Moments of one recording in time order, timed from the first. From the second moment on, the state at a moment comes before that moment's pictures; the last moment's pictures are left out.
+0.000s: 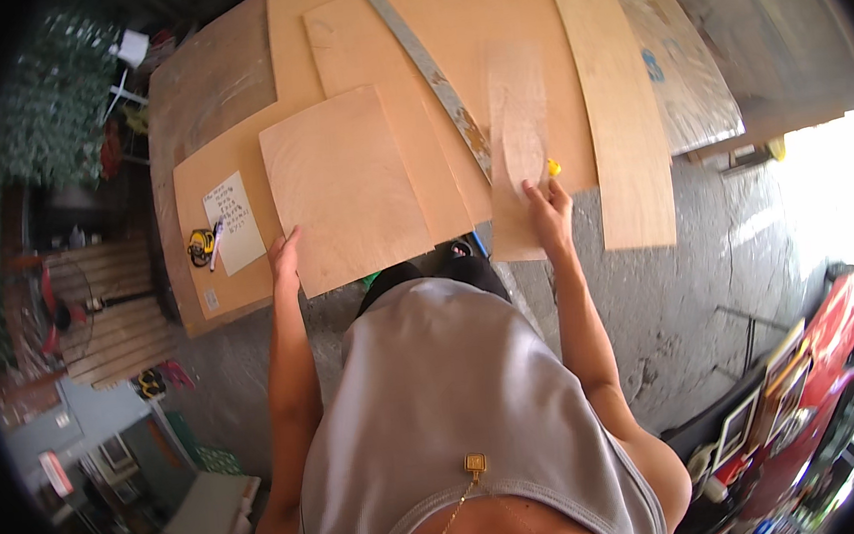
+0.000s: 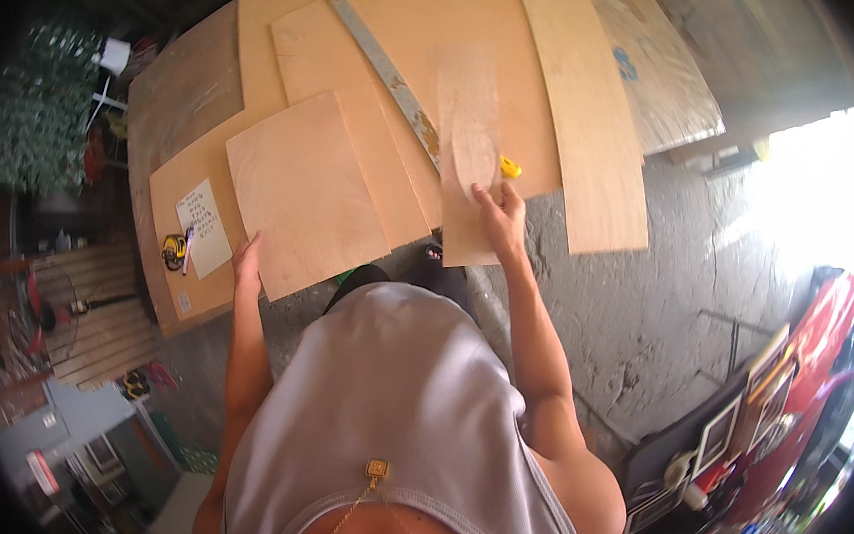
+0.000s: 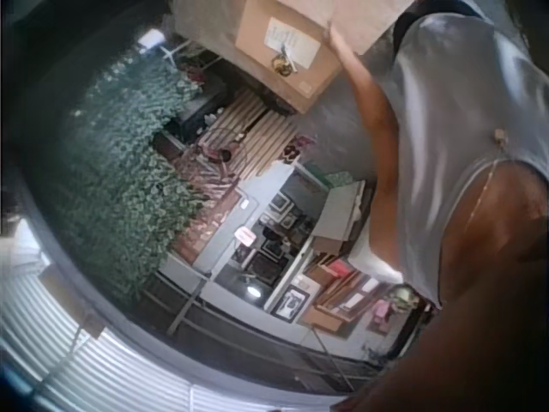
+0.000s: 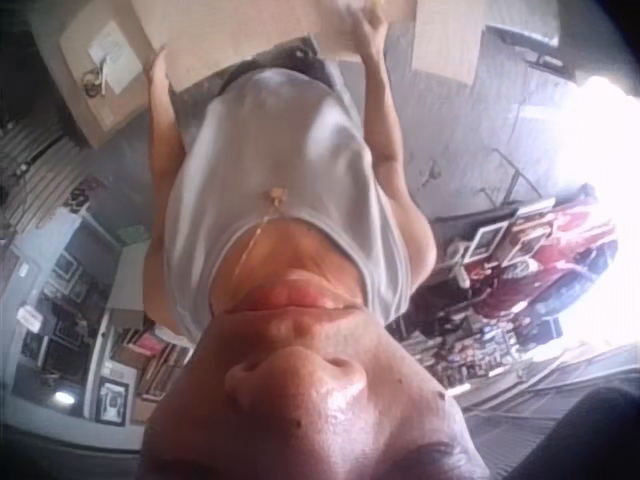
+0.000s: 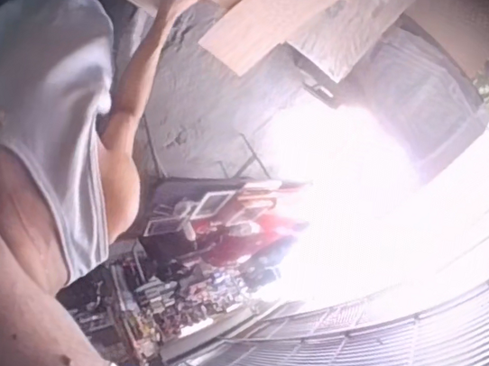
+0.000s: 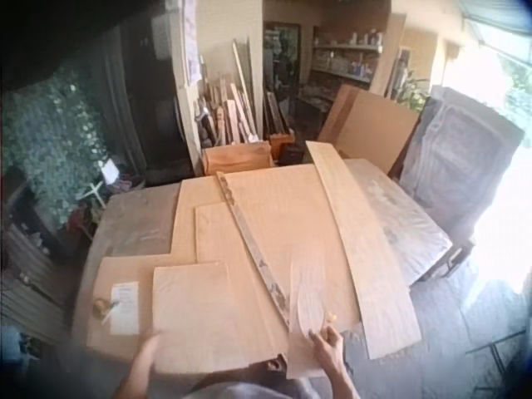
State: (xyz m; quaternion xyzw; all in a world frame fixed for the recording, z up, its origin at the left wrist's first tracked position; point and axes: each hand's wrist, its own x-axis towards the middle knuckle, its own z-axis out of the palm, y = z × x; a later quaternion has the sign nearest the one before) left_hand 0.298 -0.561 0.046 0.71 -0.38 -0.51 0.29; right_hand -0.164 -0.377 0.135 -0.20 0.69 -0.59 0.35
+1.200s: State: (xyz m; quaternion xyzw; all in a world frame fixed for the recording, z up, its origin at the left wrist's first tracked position) left_hand 0.480 -0.394 0.161 0.70 -0.44 -0.40 0.39; right_hand -0.012 -0.136 -0.074 0.22 0.85 -0.44 0.18
